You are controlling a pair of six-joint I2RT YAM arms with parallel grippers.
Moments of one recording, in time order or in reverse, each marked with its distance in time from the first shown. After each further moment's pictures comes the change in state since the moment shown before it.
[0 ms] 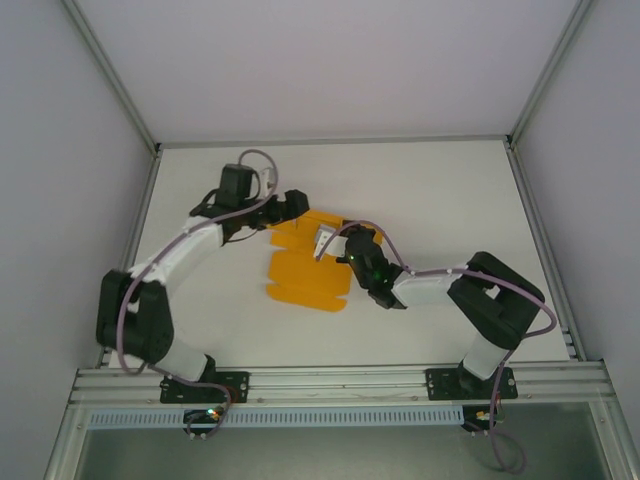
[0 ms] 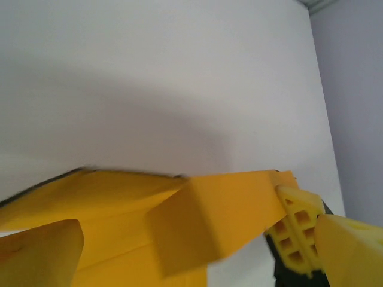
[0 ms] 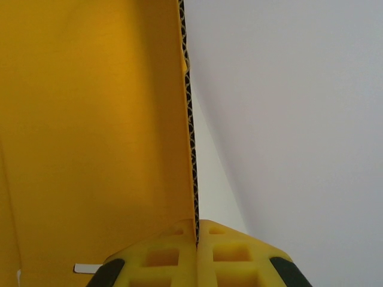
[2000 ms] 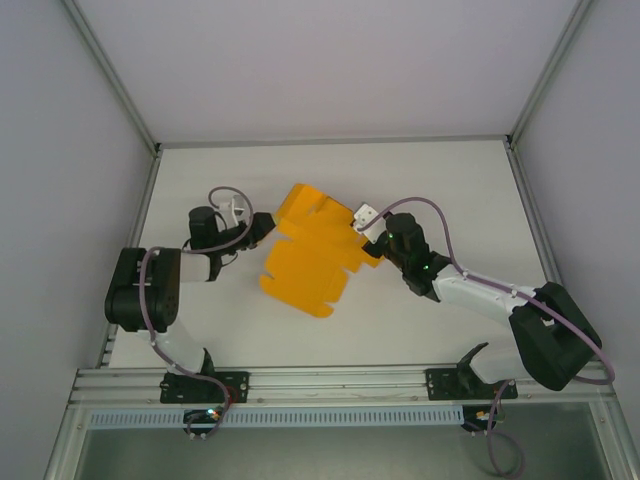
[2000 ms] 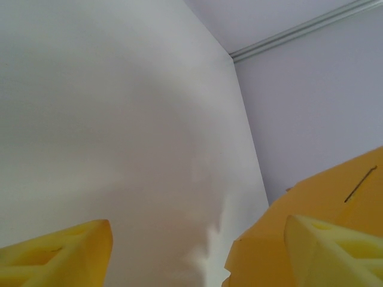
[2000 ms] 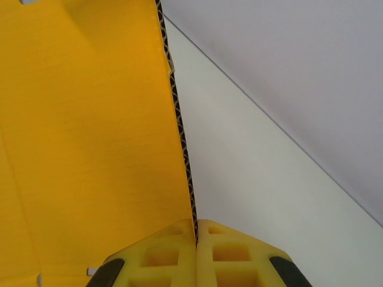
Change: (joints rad) left arm 0.235 0.236 -0.473 1.048 0.454 -0.275; right arm -0.215 -0.309 -0.037 -0.357 -0.396 0.483
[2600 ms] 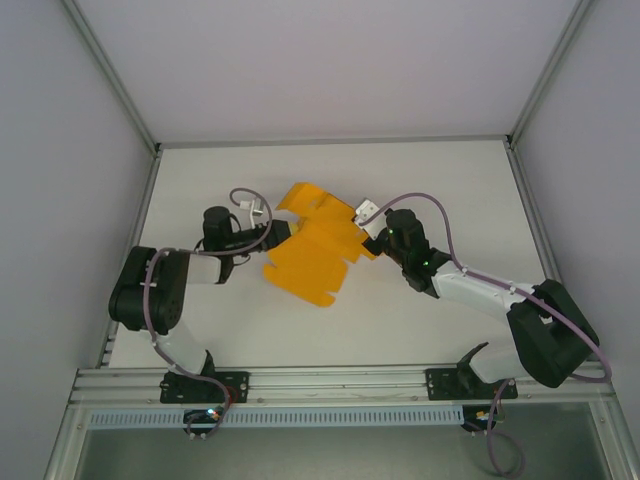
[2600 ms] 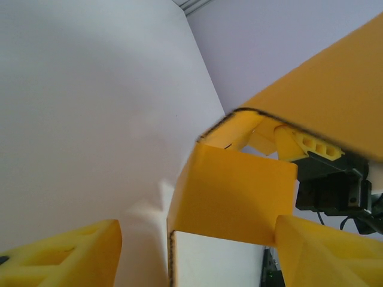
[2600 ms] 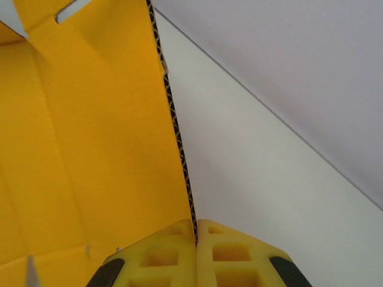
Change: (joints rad) left arm -0.115 -0.001 0.007 0.052 0.084 0.039; right arm -0.010 0.019 0.025 -0.017 -0.032 0.045
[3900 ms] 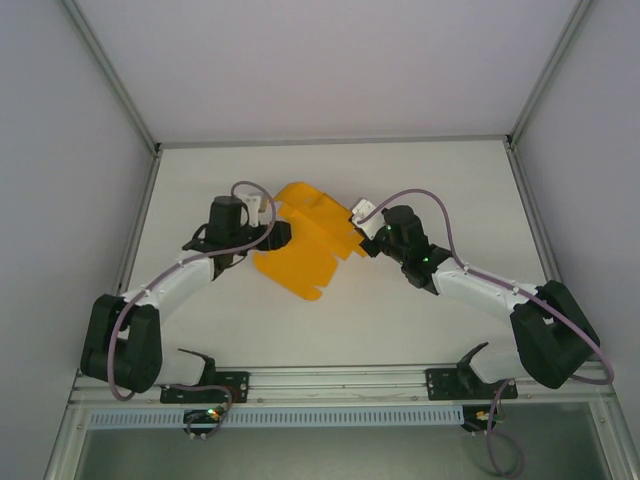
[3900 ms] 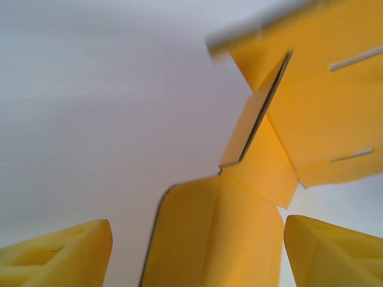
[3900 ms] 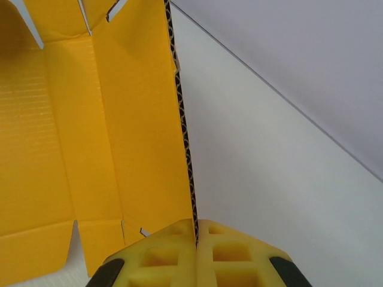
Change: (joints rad) left arm -0.123 -0.344 0.169 -0.861 -0.683 0.483; right arm 0.002 -0.006 0.045 -0.093 -0.090 0.049
